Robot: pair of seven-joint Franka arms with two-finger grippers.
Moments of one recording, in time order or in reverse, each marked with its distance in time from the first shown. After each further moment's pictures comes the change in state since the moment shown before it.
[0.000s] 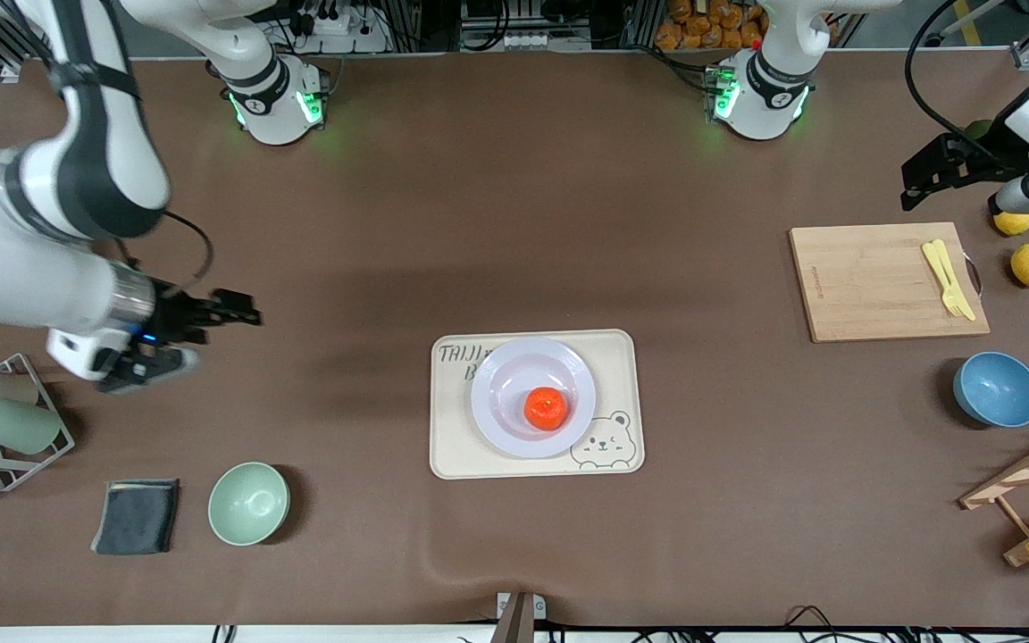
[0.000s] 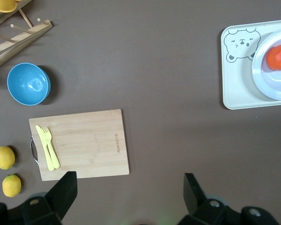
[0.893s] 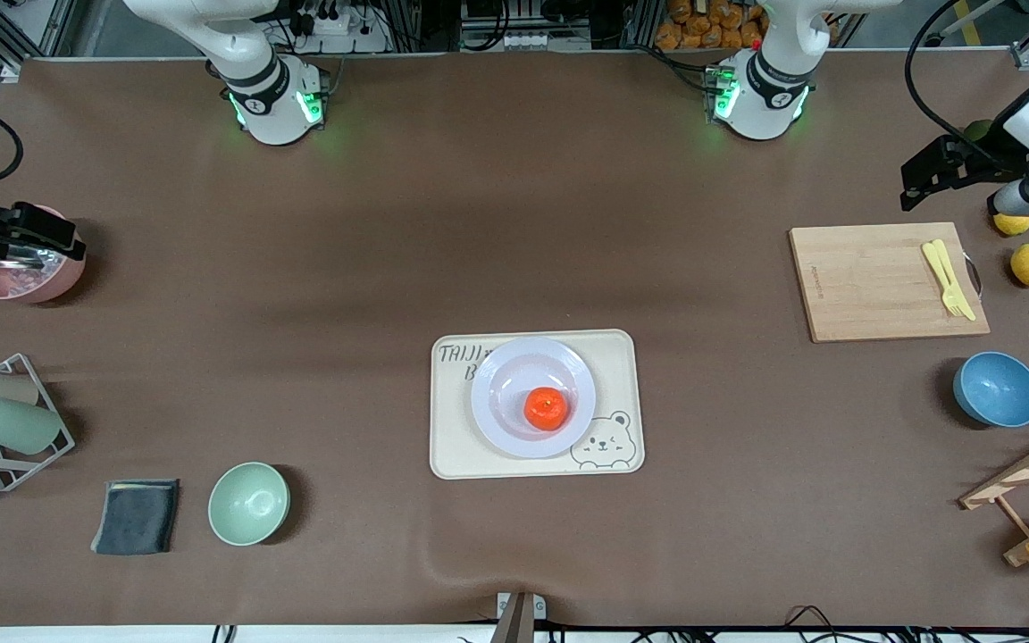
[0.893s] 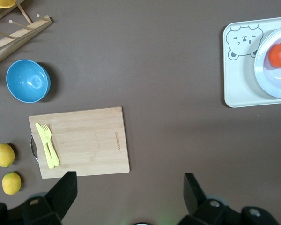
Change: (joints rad) left arm 0.001 0.000 0.000 -0.008 0.000 -0.003 0.000; right arm -0.115 -0.116 0.005 0.204 -0.154 -0.264 0.206
